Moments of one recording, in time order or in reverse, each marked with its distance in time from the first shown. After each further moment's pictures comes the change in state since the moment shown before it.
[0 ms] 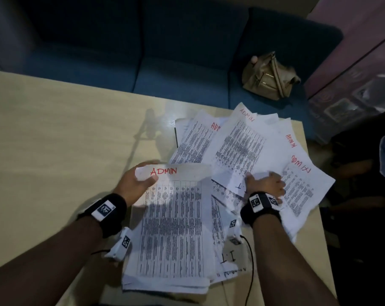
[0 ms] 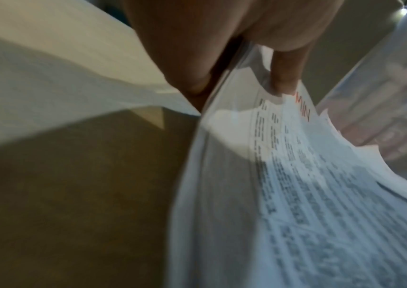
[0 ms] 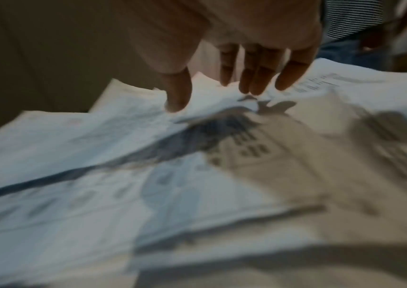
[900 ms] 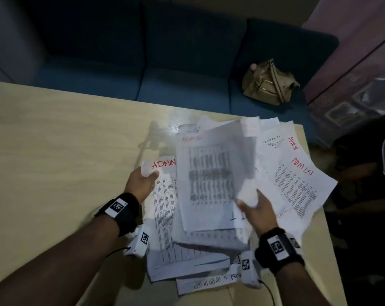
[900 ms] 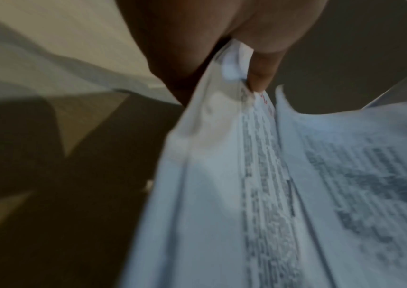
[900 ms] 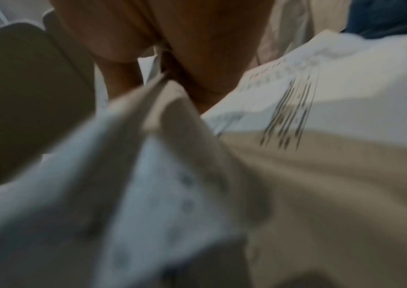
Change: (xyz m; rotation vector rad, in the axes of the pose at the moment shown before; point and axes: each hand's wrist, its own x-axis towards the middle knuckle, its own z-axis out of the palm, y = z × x) left_hand -0.003 0.023 0.014 -0.196 0.200 -0.137; right_hand -0.049 0.058 -0.008 0.393 -0.410 -0.431
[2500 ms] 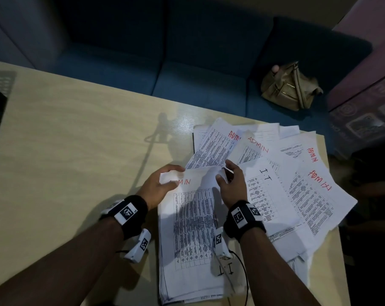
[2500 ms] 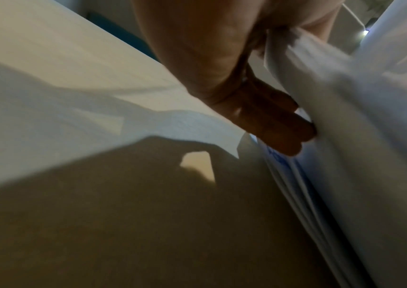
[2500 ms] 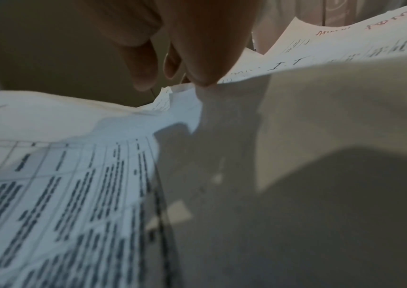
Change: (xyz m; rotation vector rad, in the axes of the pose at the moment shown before) left_hand -0.002 -0.004 -0.006 0.068 -0.334 0.151; right_hand 0.062 -0.047 0.095 0.113 -0.036 -0.101
